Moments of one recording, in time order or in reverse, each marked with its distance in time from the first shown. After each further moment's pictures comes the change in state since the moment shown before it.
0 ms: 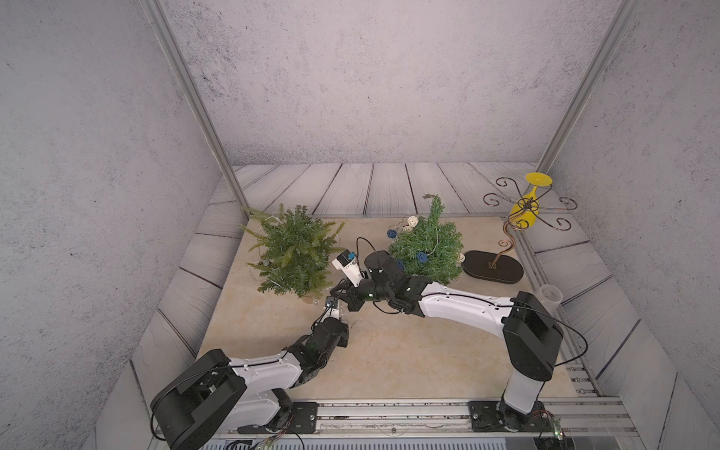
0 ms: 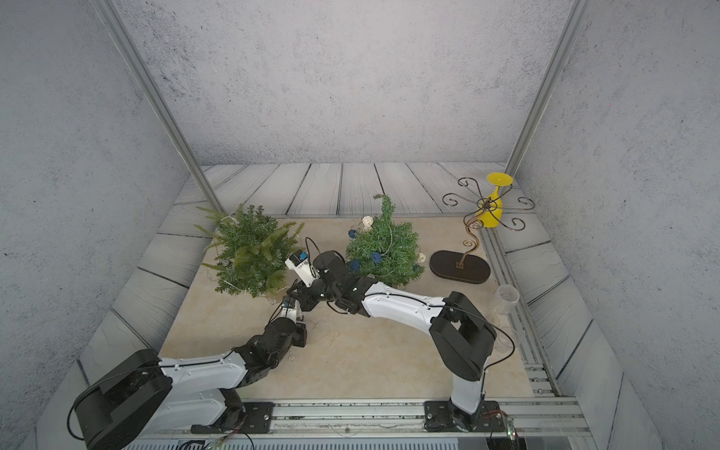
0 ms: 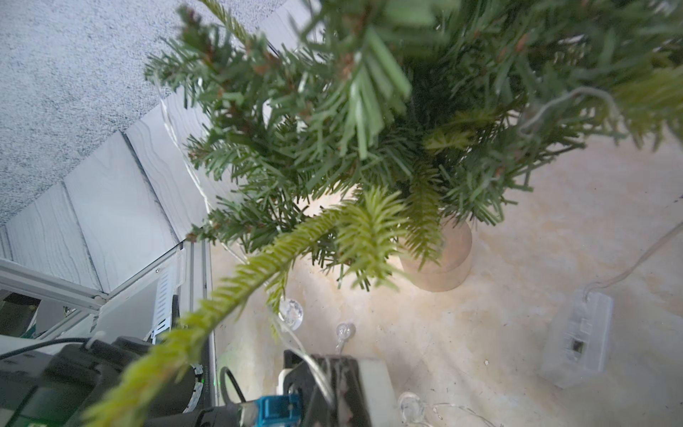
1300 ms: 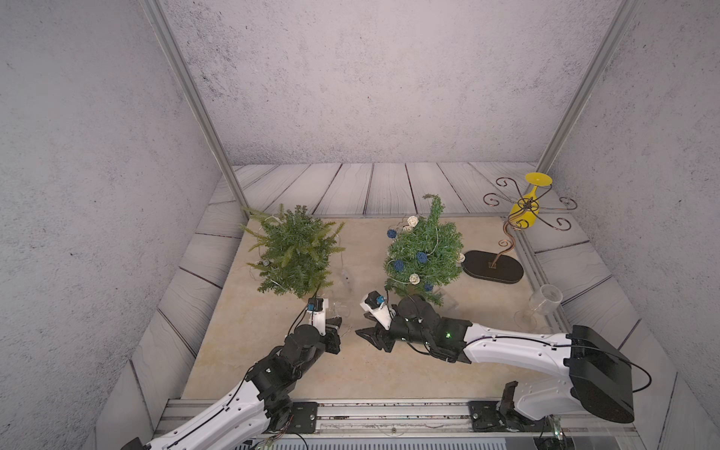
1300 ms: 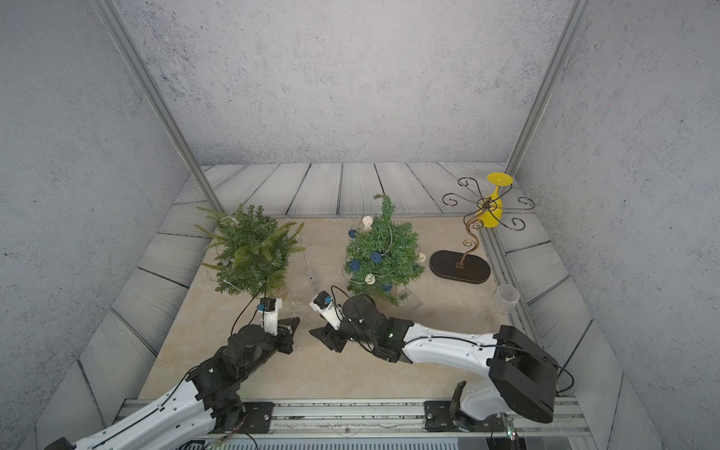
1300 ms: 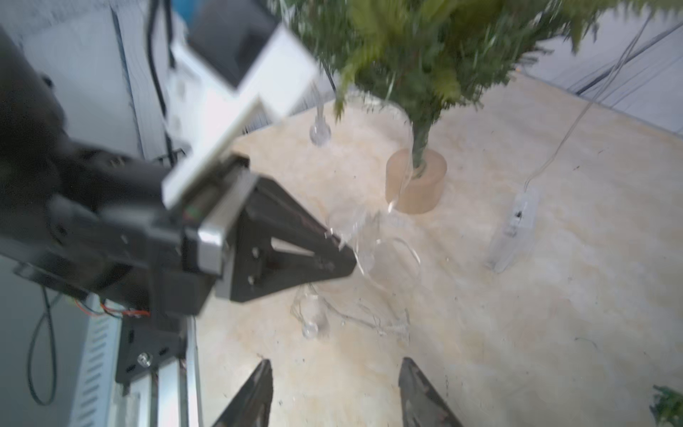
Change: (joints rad) left arm 0.000 -0.665 0.017 -0.482 0.216 -0.113; right arm 0.117 -0.385 -0.589 0.203 0.248 -0.191
